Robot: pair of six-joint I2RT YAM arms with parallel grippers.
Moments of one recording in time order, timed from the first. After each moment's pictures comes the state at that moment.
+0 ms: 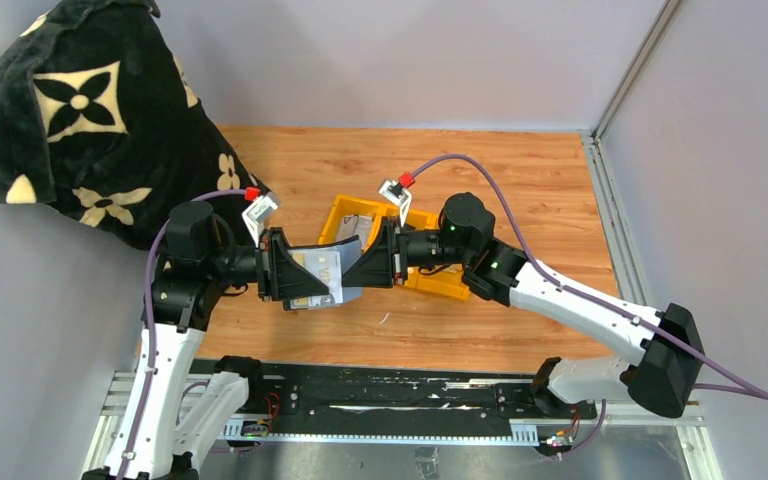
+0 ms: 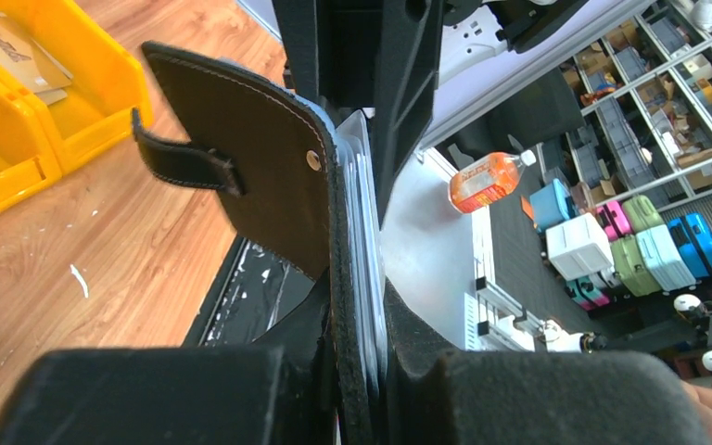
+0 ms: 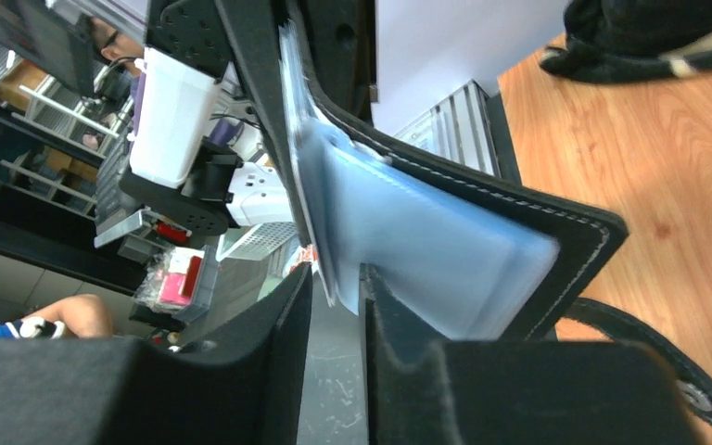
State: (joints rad) left arm -0.11 0.73 0.95 -0.59 1.35 -0.38; right arm 0.93 1.25 1.03 0.23 -0.73 0.77
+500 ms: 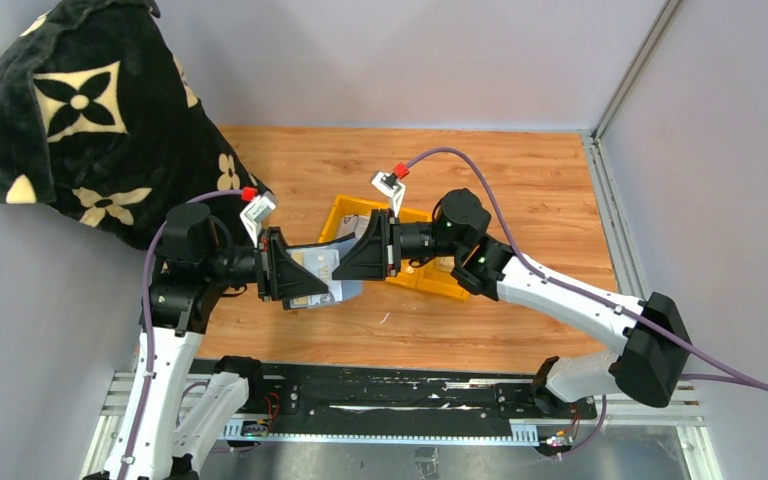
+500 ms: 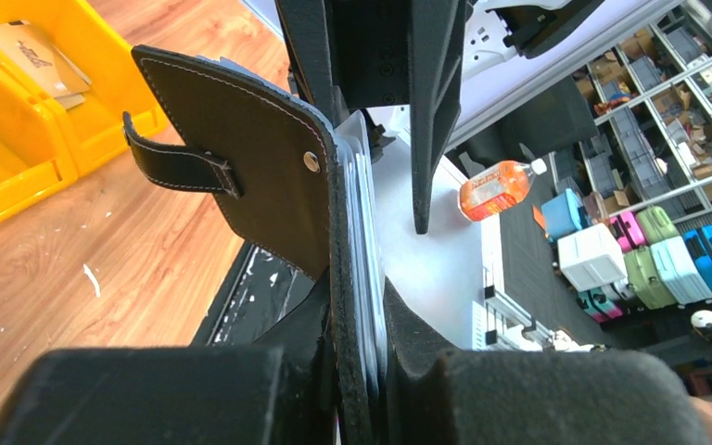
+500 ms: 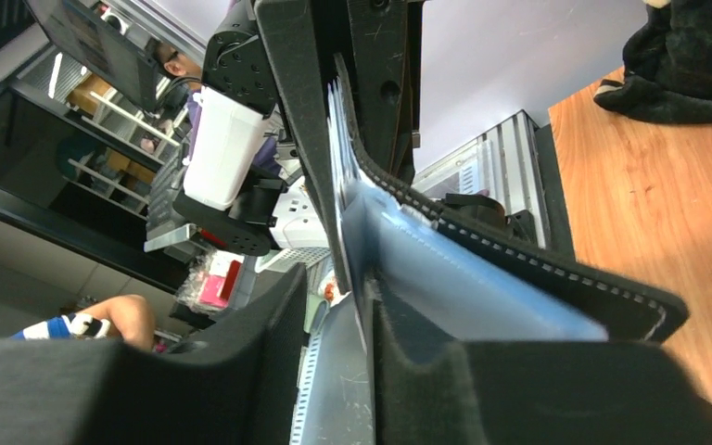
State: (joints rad) left arm -0.11 0.72 0.96 -0.59 1.32 -0.40; right arm 0.93 1.32 1.04 0.44 -0.77 0.91
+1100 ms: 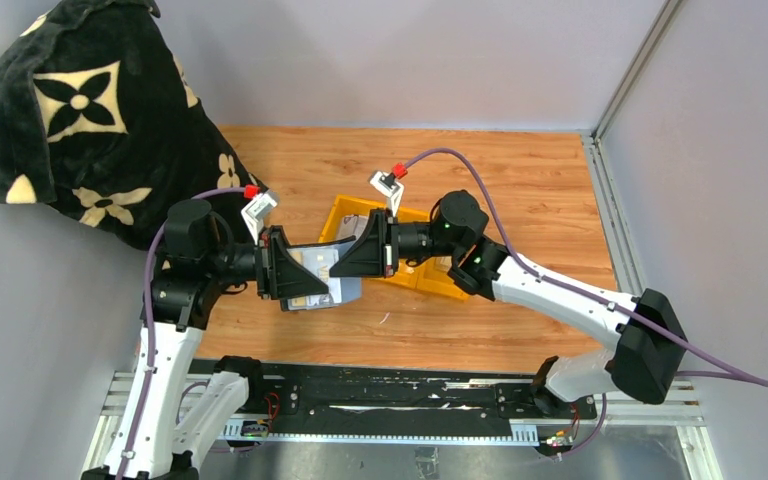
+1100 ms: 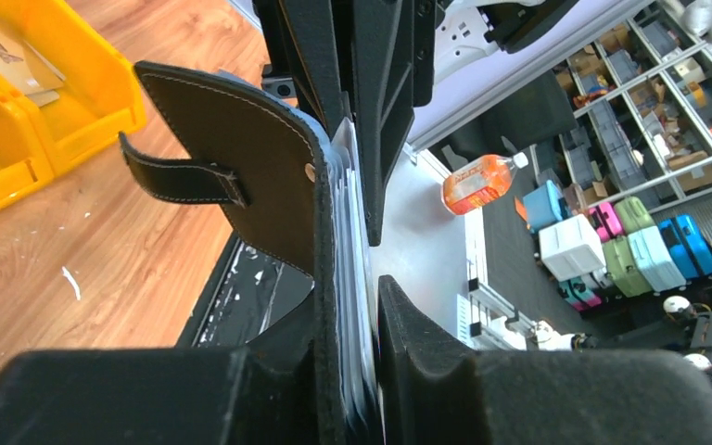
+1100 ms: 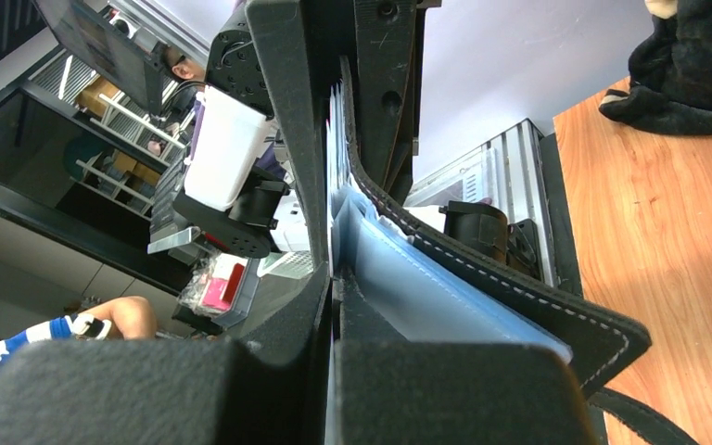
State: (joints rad) left arm -0.11 0.74 0.97 -0.58 1.35 -0.41; right arm 0.93 1.36 1.06 0.49 -0.78 0.93
